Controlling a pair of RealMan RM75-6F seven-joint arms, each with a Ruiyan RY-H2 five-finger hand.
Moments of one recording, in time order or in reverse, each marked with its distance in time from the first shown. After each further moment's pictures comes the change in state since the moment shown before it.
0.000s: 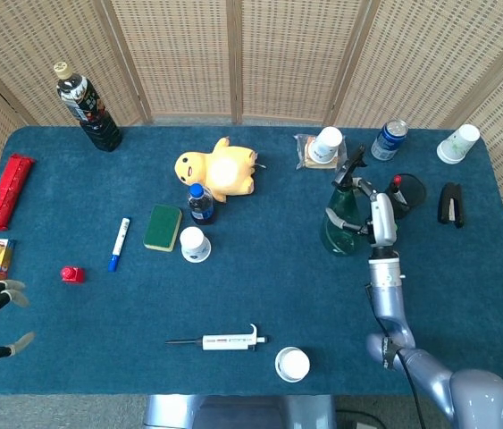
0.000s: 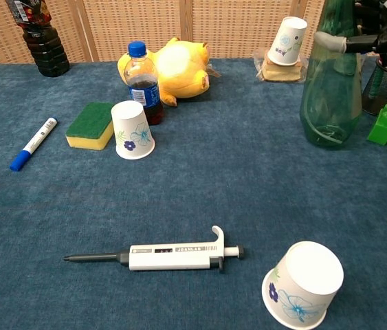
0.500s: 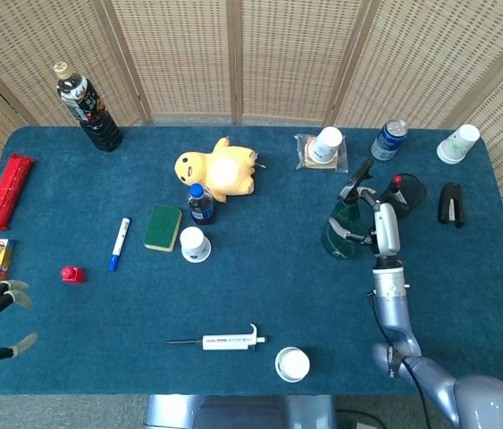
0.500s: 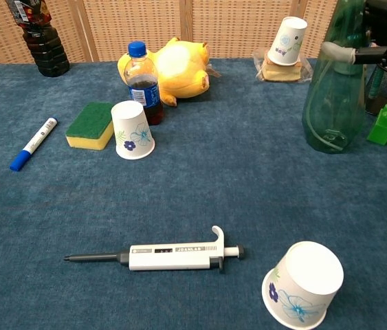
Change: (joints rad) left arm 0.000 -0.002 0.002 -0.007 0.020 0.002 0.005; right arm -0.046 0.024 -0.052 -0.037 -0.021 0.038 -0.004
